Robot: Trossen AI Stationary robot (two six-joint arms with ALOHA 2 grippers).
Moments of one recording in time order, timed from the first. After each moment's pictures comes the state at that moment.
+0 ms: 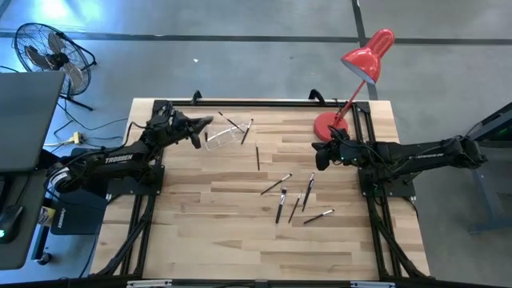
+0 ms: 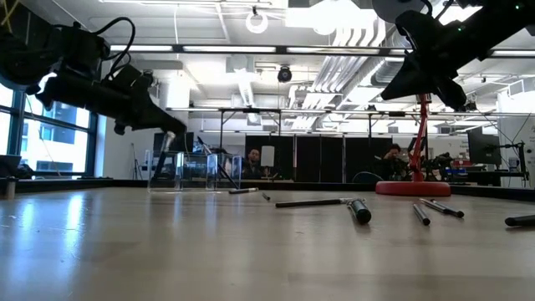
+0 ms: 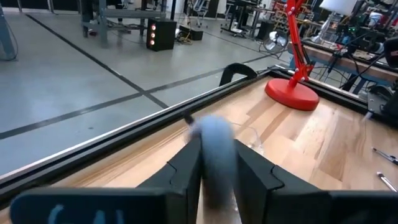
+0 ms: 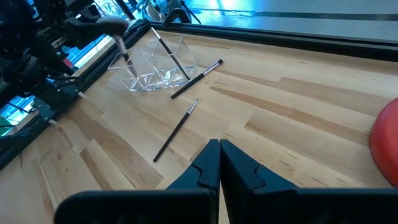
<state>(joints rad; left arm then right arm) 0.79 0.92 0.12 0.68 0.17 -0.16 -0.01 0.79 0.49 -0.25 0.51 0.80</state>
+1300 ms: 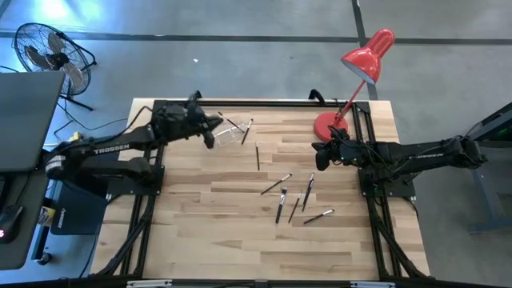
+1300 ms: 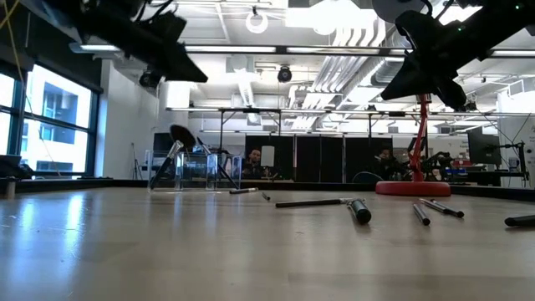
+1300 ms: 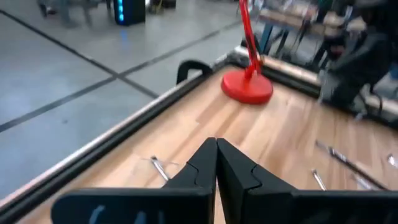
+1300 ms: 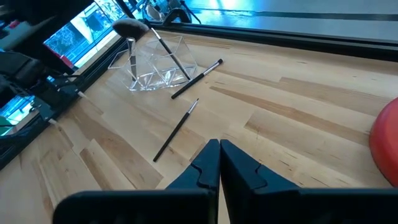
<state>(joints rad) 0.40 0.94 0.62 0.05 -0.11 -0.17 -0.01 0.79 0.49 -0.25 0.51 0.80</state>
